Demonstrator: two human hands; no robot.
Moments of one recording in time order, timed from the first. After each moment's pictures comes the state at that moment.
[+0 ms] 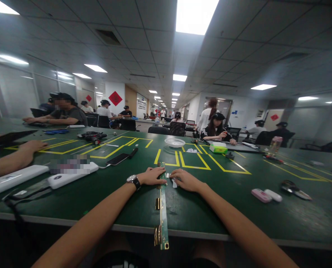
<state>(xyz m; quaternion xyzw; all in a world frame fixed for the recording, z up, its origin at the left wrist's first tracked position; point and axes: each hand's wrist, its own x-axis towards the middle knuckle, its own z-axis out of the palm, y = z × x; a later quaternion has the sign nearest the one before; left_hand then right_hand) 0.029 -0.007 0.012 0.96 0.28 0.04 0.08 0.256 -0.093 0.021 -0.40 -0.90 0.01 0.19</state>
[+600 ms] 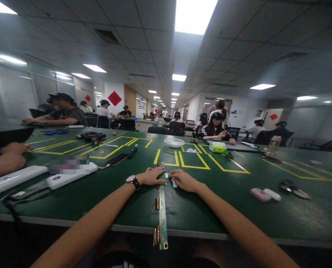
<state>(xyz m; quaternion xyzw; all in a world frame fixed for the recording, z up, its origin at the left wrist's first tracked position) 0.030 -0.005 0.009 0.96 0.28 0.04 0.07 0.252 -0.093 0.018 -0.39 -0.90 0.00 0.19</state>
